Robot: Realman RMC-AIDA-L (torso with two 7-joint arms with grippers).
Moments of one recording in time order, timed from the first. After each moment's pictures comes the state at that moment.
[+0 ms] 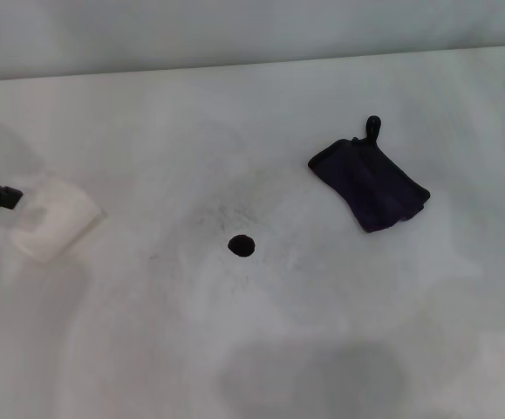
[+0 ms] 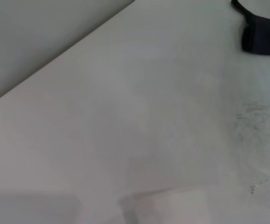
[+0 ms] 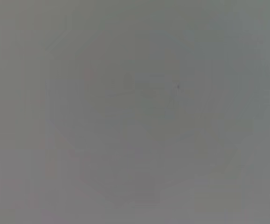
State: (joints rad) left arm -1.19 -1.98 2.85 -0.93 0.40 1.68 -1.48; right arm 0.57 2.01 -0.57 -0.17 2.57 0.76 -2.78
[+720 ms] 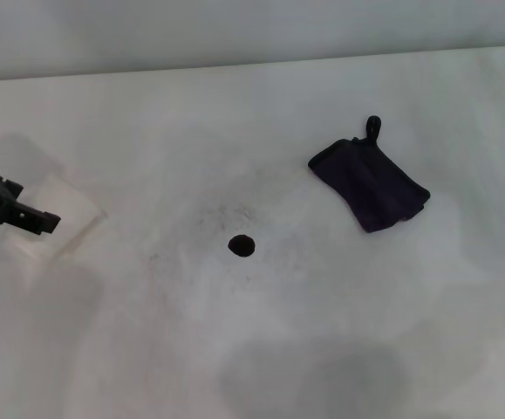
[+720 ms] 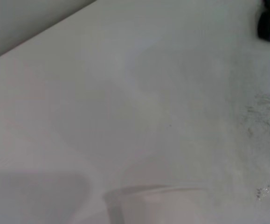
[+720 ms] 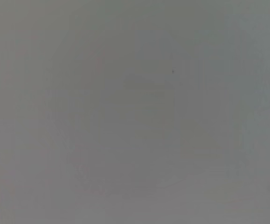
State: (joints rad) left arm -1.18 -2.08 2.85 -0.89 0.40 1.55 -1.57; right arm 0.55 2.01 -0.58 -0.17 2.56 0.75 -2.78
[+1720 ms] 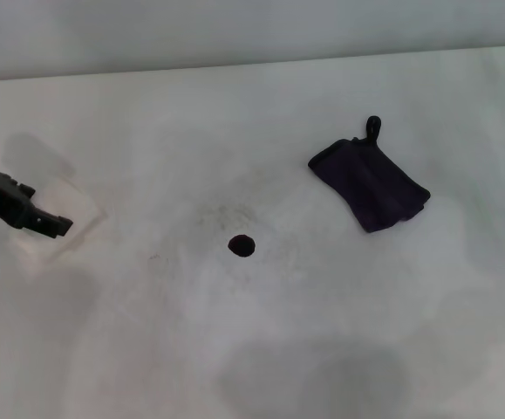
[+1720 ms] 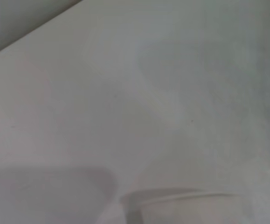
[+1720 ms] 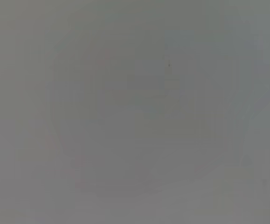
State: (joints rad) left arm -1.15 -2.07 2.85 -0.72 0.42 1.35 -1.58; right arm 0.54 2.01 -0.58 -0.16 2.56 0.75 -2.78
